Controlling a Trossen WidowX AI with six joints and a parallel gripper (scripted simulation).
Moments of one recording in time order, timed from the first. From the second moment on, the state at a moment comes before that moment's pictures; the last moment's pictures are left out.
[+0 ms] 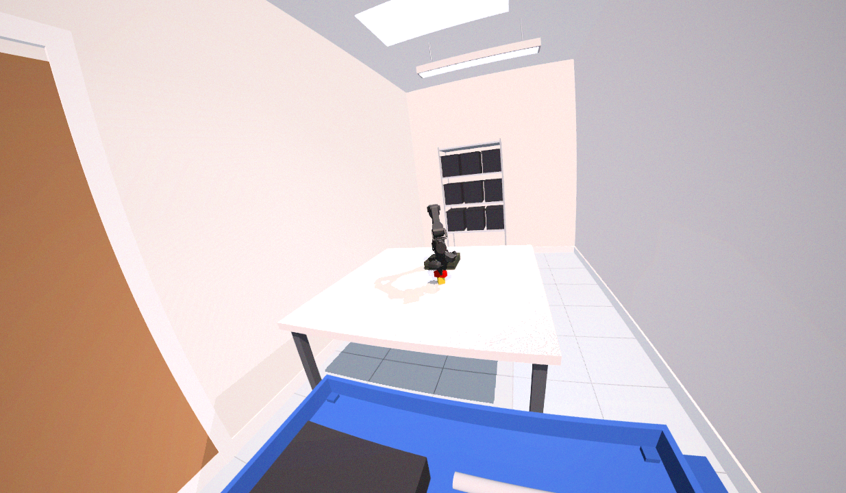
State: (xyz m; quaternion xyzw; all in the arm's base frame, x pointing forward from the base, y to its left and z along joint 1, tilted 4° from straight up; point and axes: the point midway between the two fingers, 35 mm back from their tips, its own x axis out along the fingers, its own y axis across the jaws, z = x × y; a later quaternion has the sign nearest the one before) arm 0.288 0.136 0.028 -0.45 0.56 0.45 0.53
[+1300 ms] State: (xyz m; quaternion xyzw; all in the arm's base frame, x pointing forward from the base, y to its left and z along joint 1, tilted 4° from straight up) arm 0.287 0.136 0.049 -0.45 0.56 0.45 0.53
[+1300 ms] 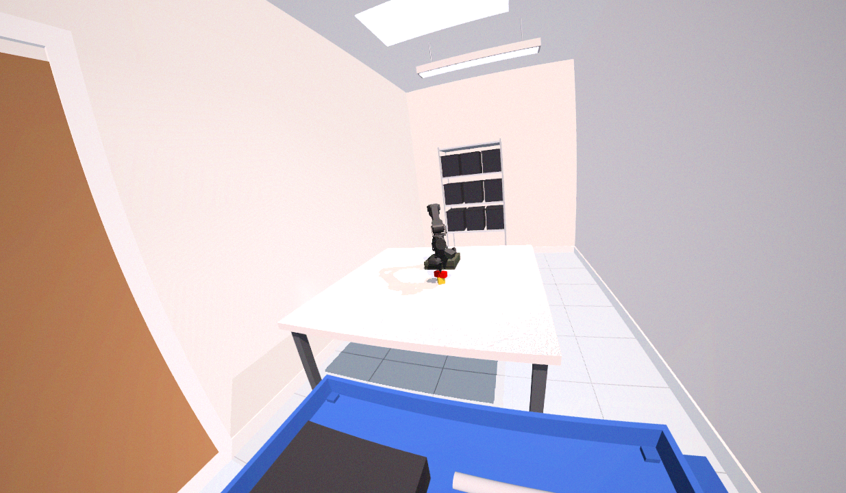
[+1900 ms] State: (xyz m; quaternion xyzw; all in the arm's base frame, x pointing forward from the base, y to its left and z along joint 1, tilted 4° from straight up) arm 0.288 0.138 0.080 -0.45 0.56 0.45 0.53
